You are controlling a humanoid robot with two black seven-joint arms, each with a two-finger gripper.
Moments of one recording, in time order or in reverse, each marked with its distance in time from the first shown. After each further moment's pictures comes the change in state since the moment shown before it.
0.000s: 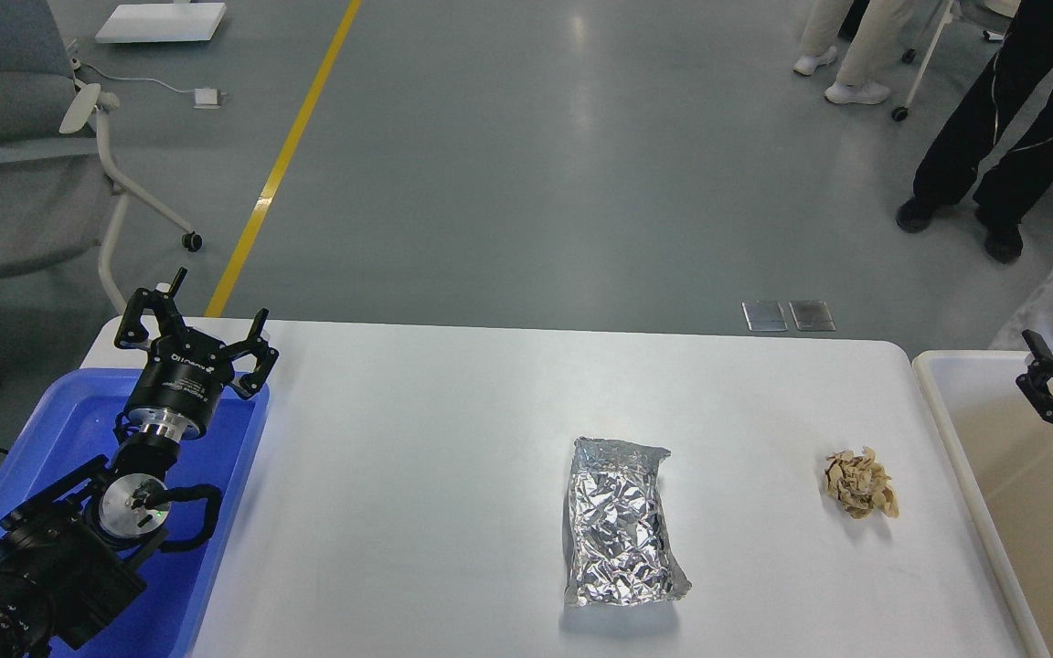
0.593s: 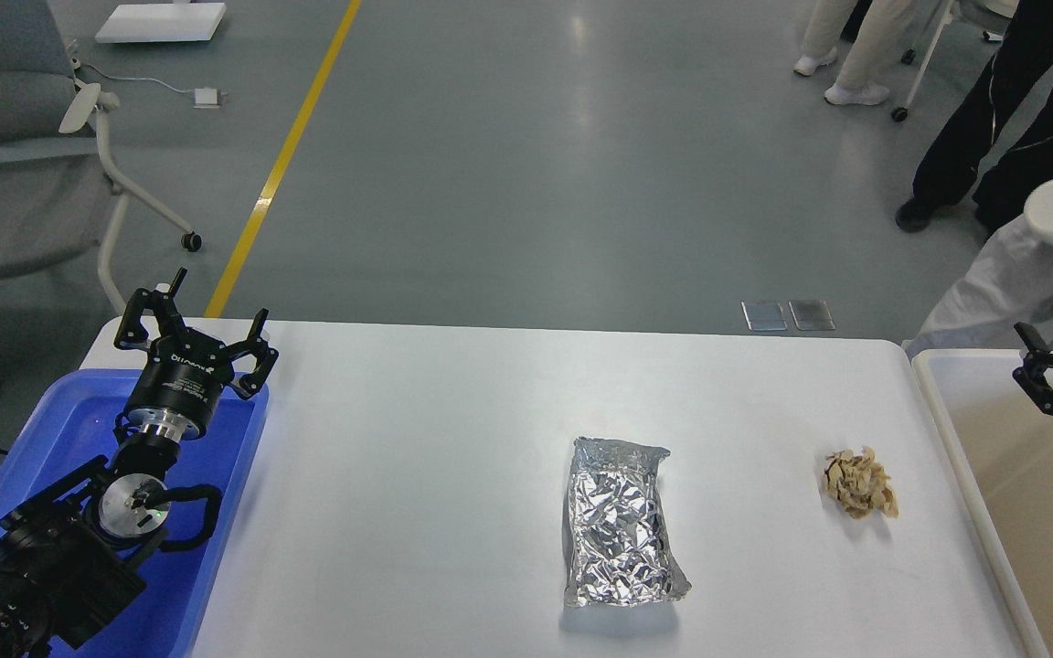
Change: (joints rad) left arm 0.000 0.000 0.000 0.000 0.000 0.000 0.000; right arm 0.063 -0.064 -0.127 0.003 -0.016 -0.009 0.000
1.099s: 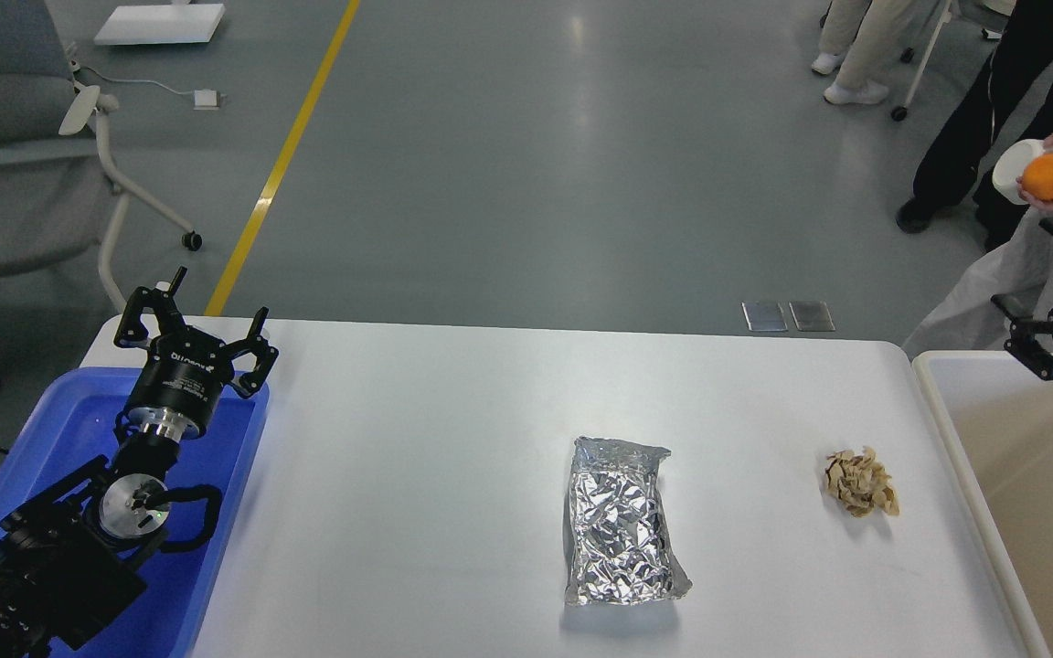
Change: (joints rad) left arm 0.000 0.000 0.001 0.000 0.000 0.000 0.000; right arm 0.239 -0.113 -0.303 0.030 -0.303 -0.030 0.000
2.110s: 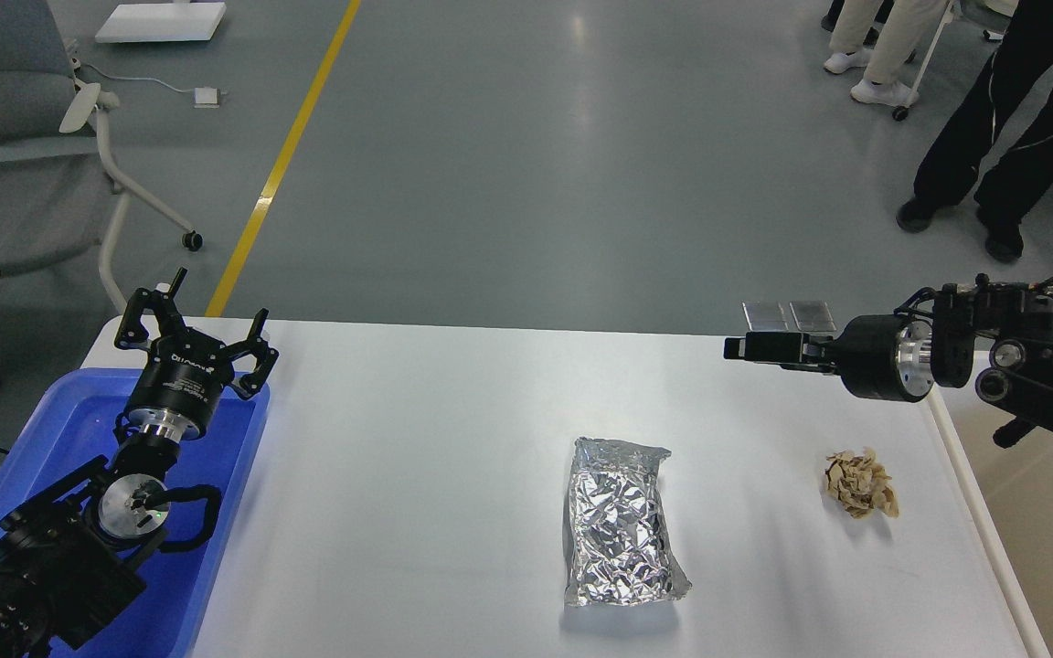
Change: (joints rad) left arm 0.000 0.000 -0.001 0.000 0.000 0.000 0.000; right arm 0.533 0.071 -0.895 0.273 -0.506 0.003 0.000
